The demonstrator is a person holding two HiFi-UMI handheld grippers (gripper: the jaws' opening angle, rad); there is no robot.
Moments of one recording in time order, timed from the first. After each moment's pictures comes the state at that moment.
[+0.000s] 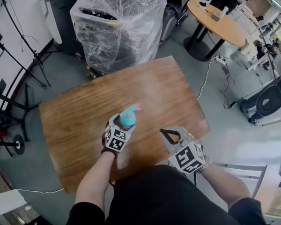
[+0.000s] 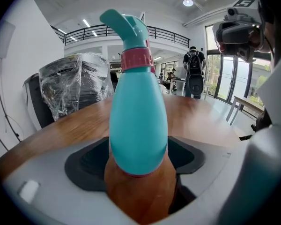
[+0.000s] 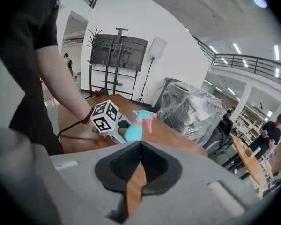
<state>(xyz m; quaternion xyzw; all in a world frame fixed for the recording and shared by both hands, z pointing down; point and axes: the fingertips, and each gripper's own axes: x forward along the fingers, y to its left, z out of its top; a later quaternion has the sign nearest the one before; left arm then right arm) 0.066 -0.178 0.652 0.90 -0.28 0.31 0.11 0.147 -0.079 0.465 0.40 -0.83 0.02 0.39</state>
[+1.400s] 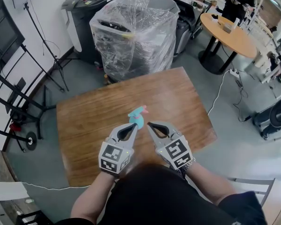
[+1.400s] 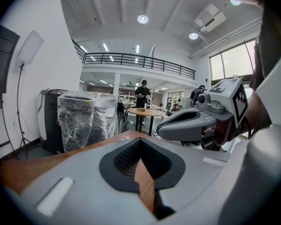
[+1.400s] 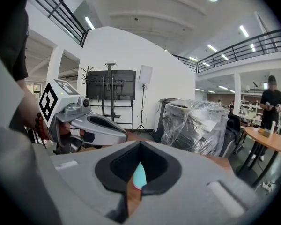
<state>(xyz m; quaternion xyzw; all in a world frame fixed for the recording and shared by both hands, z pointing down) 0.054 -0.121 0.426 0.92 -0.34 0.12 0.12 0.083 -0.116 0.417 0.41 -0.89 0.06 0.18</state>
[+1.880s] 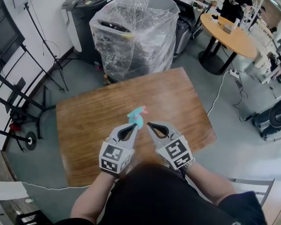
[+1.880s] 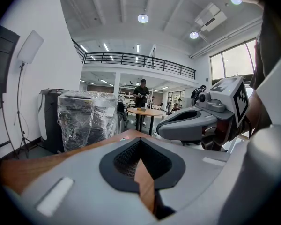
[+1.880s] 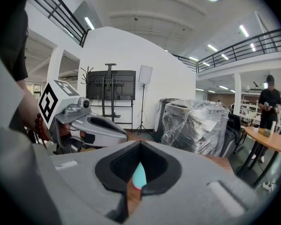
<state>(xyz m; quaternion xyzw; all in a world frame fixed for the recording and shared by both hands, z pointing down) 0.058 -0.120 0.428 0.92 -0.34 0.12 0.12 0.086 -0.115 0.417 0.41 -0.89 0.06 0.18</state>
